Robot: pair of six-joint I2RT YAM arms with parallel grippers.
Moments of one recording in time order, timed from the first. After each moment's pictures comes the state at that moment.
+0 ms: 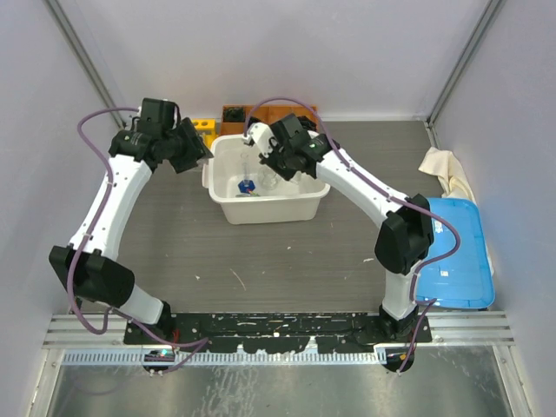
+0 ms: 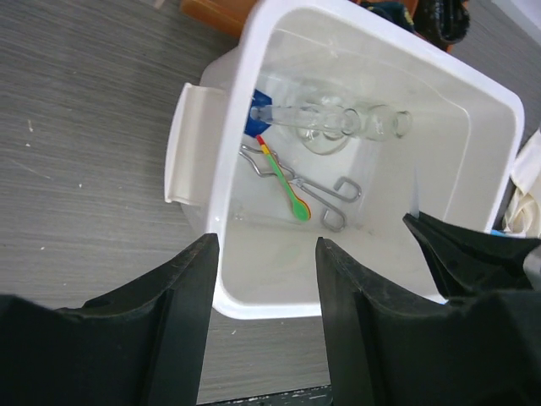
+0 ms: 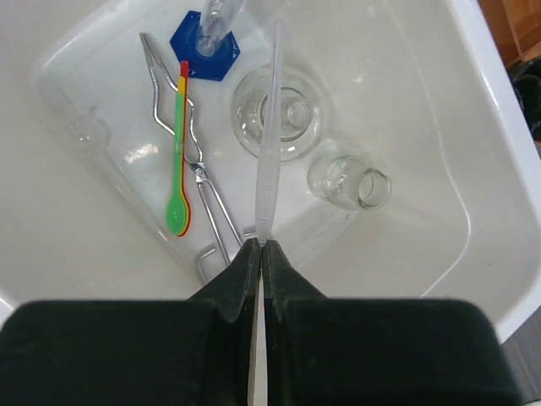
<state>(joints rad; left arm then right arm) -0.23 1.51 1.66 -0.93 0.06 -0.70 0.66 1.88 1.80 -0.73 -0.01 -0.39</state>
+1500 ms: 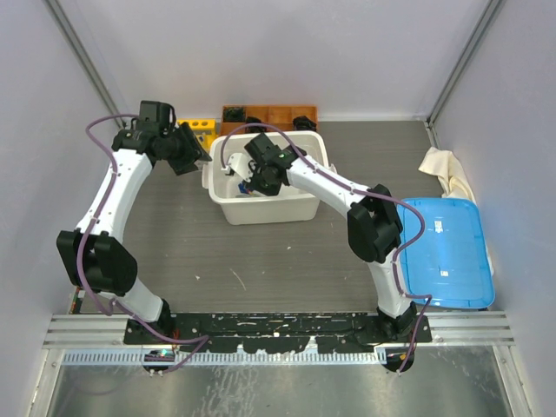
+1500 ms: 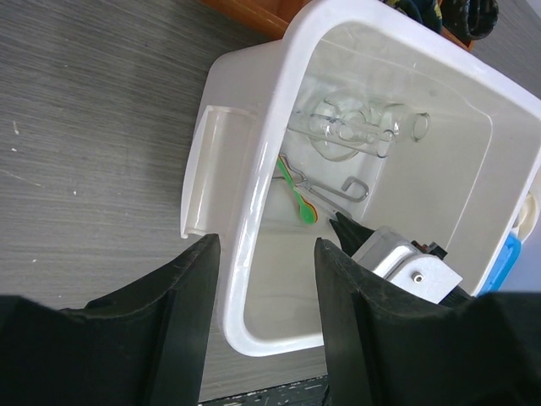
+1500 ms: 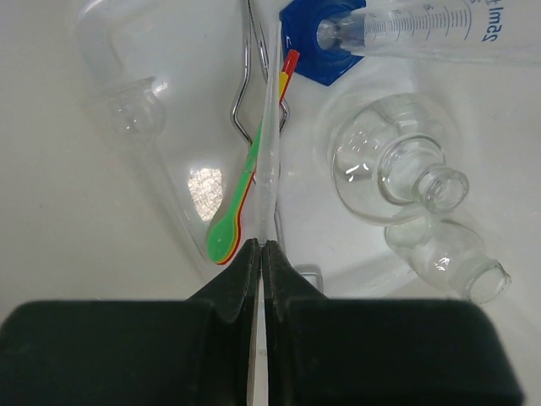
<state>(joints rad) -0.13 1.60 1.61 -0.87 0.19 -0.68 0.75 2.10 1.87 -0.79 -0.05 -0.55</state>
